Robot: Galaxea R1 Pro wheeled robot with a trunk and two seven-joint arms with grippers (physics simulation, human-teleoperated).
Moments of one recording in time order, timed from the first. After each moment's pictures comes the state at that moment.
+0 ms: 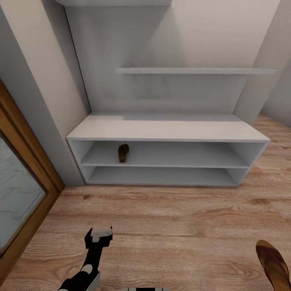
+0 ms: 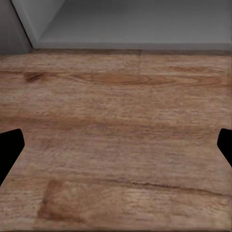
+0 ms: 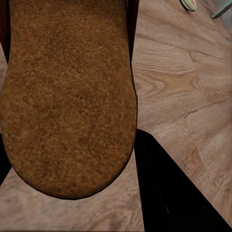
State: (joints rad) left arm -0.51 -0.05 -0.13 -0.29 0.04 -0.56 0.23; right arm -0.35 -0.29 0.14 0.06 -0.15 -0.61 -0.58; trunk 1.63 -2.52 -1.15
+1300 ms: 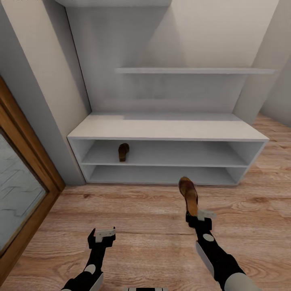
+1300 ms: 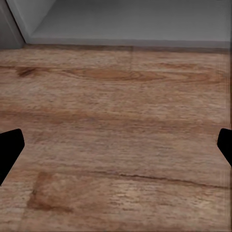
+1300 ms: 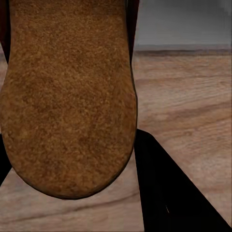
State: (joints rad) left arm -0.51 -0.07 -0.13 -0.29 0.04 -0.56 0.23; right arm -0.52 -0.03 0.15 -0.66 -0.14 -0.07 -0.28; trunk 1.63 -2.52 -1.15
